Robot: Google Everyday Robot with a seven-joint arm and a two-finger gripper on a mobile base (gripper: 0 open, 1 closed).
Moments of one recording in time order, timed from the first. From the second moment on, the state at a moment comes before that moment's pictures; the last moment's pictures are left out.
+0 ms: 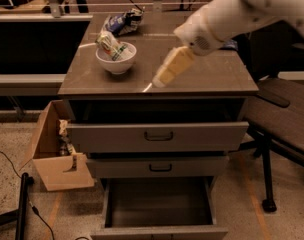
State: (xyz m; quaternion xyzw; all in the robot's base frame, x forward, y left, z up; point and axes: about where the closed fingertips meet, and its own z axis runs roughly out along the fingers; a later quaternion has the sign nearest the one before) arm 0.615 -0.050 0.948 -0.56 0.74 0.13 0.36
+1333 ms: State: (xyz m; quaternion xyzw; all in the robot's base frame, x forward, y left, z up) arm 0.699 0.064 0.967 -0.50 0.73 0.20 0.42
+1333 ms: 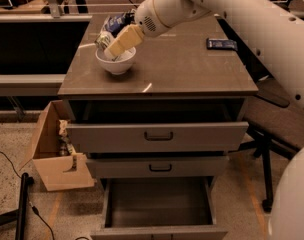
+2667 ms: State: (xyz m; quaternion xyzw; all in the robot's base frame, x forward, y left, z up) arm 0.785 0.093 0.923 -0.45 0.76 0.18 0.44
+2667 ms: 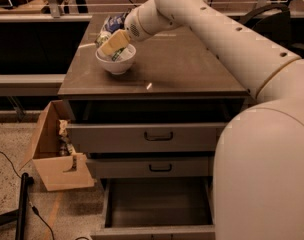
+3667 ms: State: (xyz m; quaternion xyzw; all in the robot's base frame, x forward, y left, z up) arm 0.785 0.100 0.903 -0.44 0.78 0.17 0.42
